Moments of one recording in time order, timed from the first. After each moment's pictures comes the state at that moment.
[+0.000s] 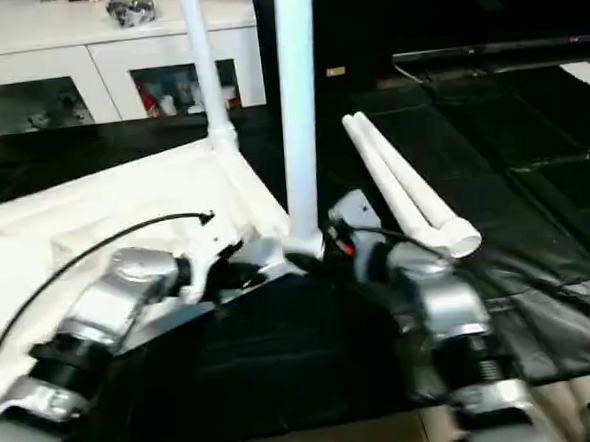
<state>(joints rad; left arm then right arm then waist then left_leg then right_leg) -0.59 0.35 -0.31 0.45 0.03 0.32 -1.08 -0.47 -0.35 0.11 0.43 0.11 0.18 1.06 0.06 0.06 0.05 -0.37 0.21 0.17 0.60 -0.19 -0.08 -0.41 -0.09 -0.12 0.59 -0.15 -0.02</state>
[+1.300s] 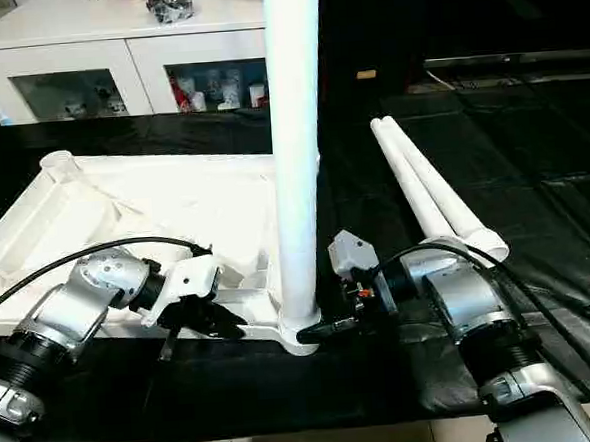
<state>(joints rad) -0.59 0.48 -0.43 0.47 0.01 0.04 -1.44 -0.51 -0.44 0.26 0.49 0.17 0.08 1.51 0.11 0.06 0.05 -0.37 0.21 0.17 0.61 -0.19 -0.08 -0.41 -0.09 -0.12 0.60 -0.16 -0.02</state>
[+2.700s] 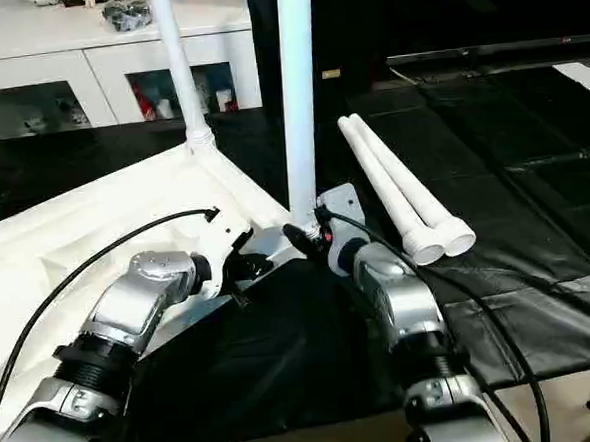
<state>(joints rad) -0.58 0.18 -0.25 0.42 0.05 0.51 -0.79 -0.48 -0.10 0.00 0.47 0.08 0.26 0.57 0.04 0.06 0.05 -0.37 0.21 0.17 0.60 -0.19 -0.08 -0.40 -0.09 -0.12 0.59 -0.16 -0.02</state>
